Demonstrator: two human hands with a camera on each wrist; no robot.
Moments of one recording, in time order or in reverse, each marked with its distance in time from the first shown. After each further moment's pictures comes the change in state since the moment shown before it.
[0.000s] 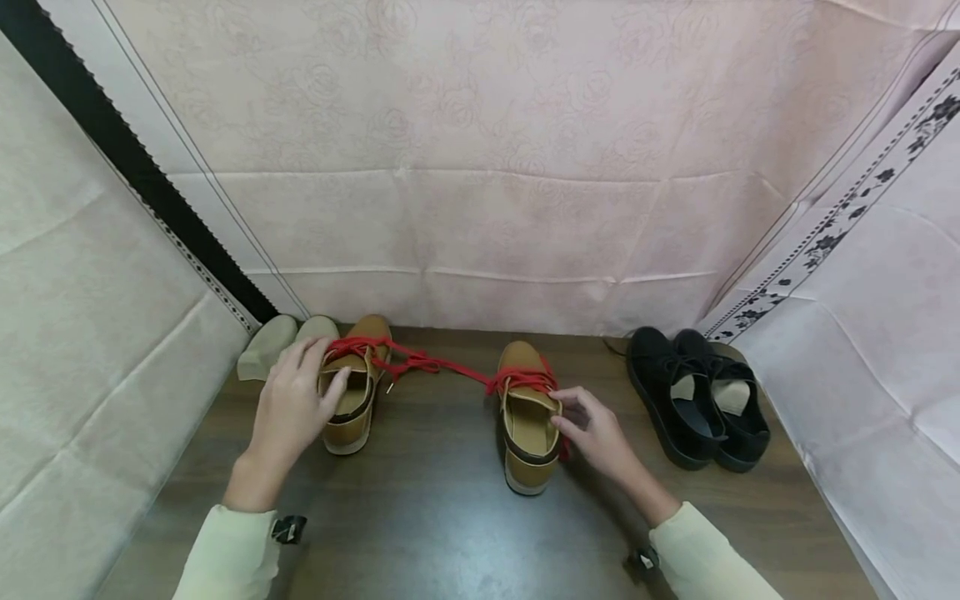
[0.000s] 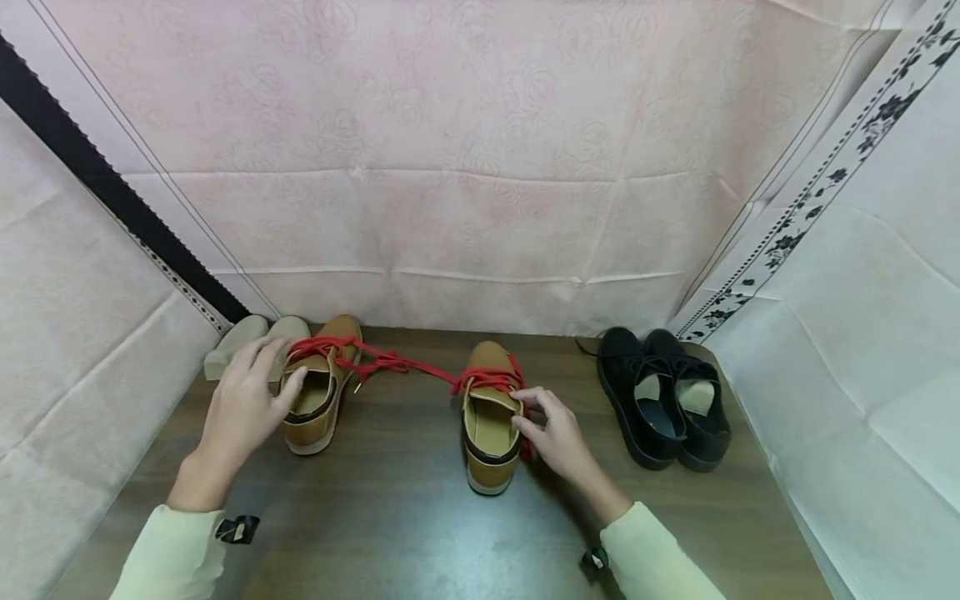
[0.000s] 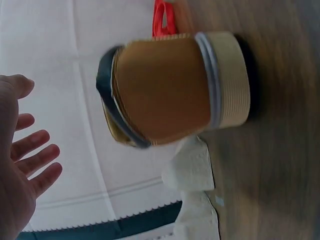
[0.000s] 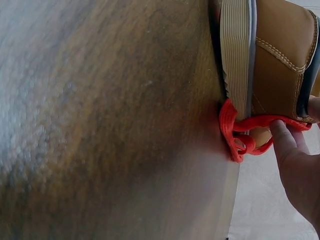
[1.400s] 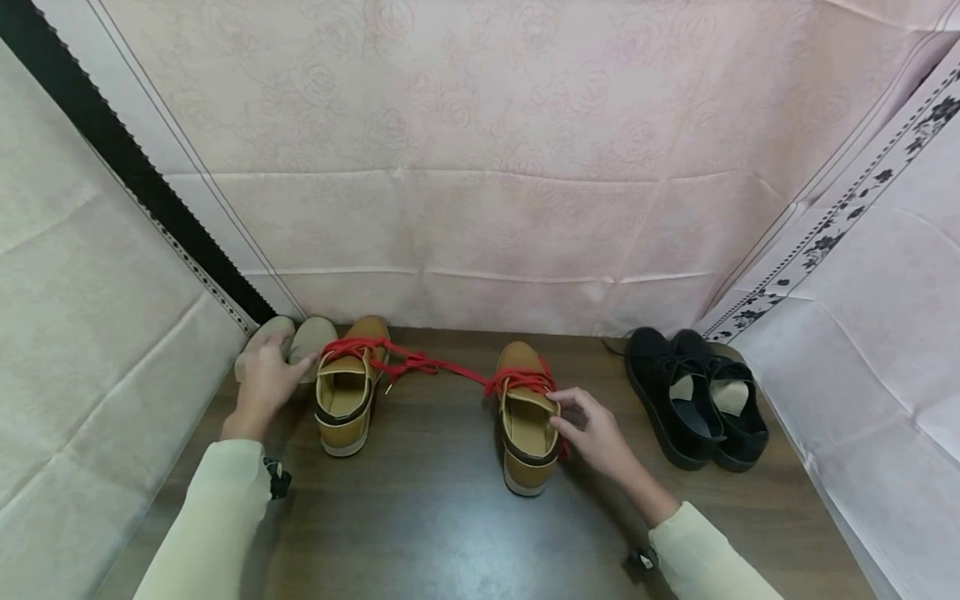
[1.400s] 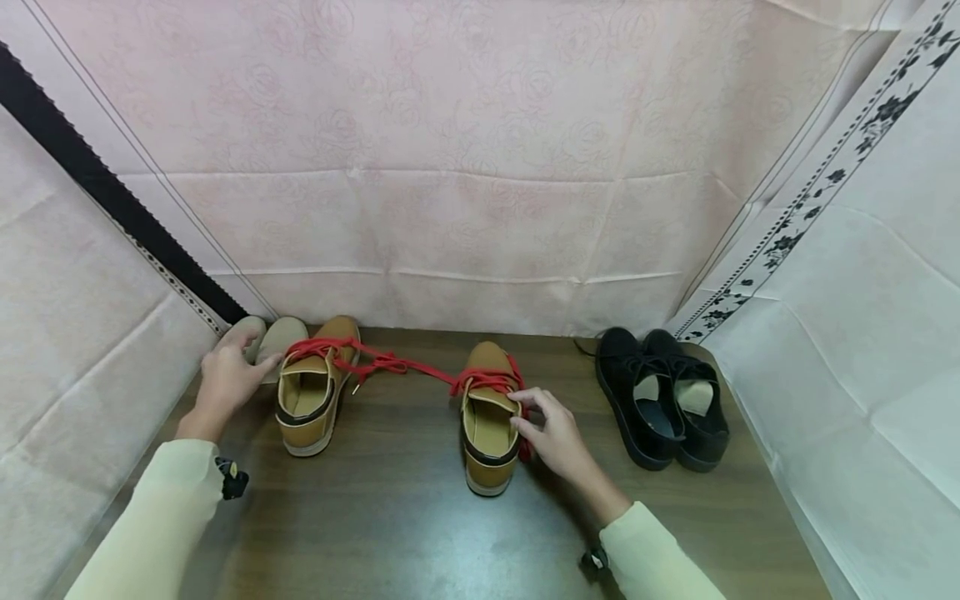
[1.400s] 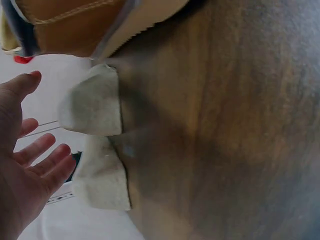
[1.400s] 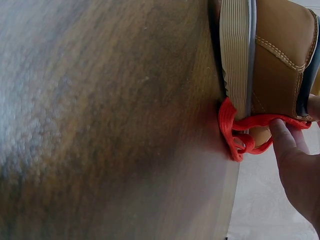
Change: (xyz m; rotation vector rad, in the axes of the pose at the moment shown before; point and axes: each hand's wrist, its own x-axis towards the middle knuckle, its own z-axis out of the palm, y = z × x) left_hand 0.007 -0.105 0.035 -0.045 -0.405 -0.540; right_hand 0.001 0.003 -0.001 -0.010 -0.001 -0.048
